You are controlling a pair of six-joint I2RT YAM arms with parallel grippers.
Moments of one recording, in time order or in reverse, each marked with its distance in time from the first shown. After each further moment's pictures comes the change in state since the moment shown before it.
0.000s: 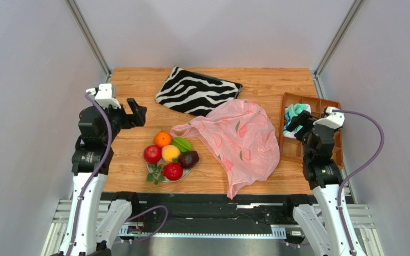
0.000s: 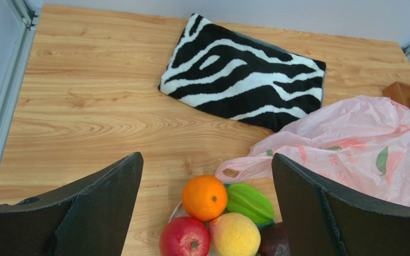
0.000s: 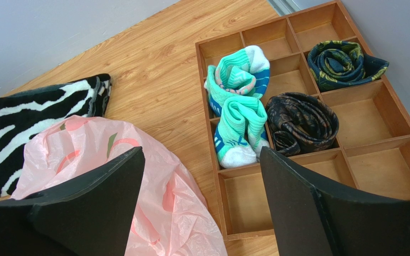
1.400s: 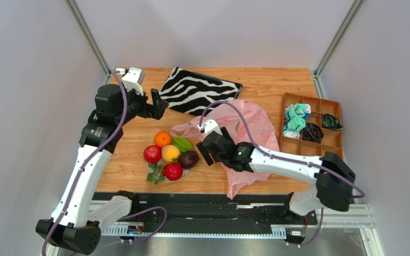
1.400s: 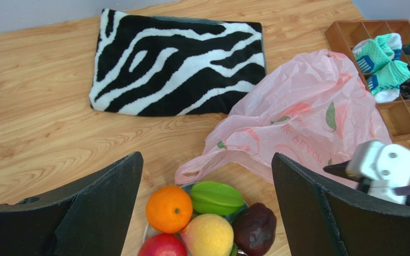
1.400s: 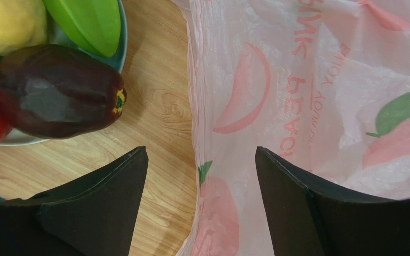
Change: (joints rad) left arm -0.203 0.251 0.199 -0.035 0.113 0.098; right arm 1.023 0.837 0.322 -0.074 0.138 -0.106
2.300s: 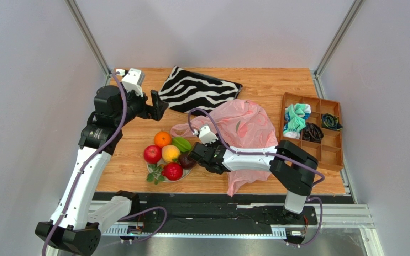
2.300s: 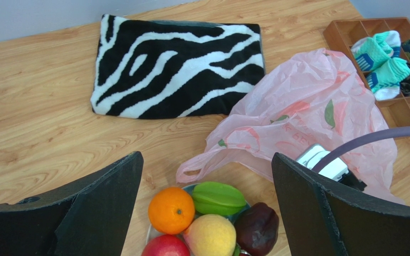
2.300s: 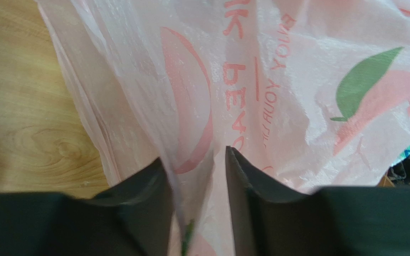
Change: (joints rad) left arm 0.000 -0.019 -0.008 0.001 -0.002 0.017; right arm 0.039 0.340 0.085 -0.076 0.460 0.100
